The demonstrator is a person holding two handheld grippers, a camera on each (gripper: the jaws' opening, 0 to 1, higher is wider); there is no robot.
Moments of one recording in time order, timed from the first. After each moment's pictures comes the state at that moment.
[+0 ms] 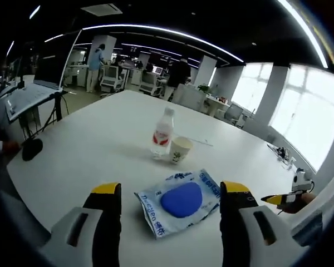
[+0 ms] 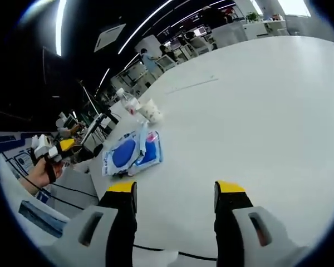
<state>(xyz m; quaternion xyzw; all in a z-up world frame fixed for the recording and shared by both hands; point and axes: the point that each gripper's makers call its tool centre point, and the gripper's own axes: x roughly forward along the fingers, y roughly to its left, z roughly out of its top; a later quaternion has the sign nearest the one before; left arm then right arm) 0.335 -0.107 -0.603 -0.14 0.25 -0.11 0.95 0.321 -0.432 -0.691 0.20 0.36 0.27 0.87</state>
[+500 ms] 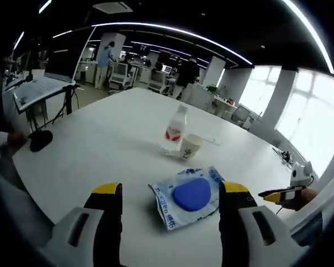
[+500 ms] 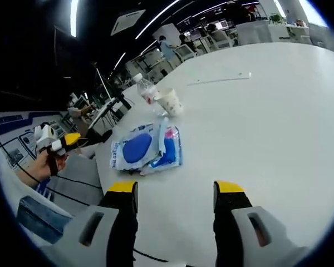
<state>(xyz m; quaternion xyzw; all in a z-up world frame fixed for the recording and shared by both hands) 0.329 -0.087 -0.609 -0.15 0.25 -0.08 0.95 0.335 -0.384 -0.688 0.15 0.38 0.33 0.85</state>
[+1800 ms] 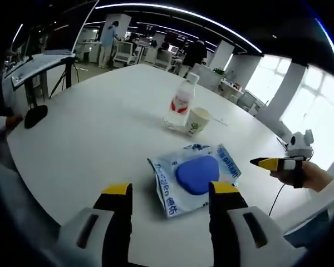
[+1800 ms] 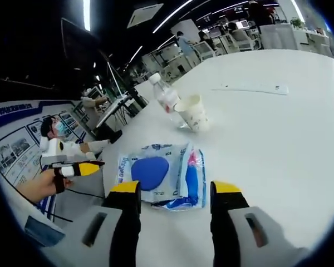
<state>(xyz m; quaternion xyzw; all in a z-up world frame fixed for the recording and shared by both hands) 0.328 -0.103 -0.679 -0.17 0.35 -0.07 0.92 0.393 -0.310 -0.683 0.12 0.38 0.40 0.83</state>
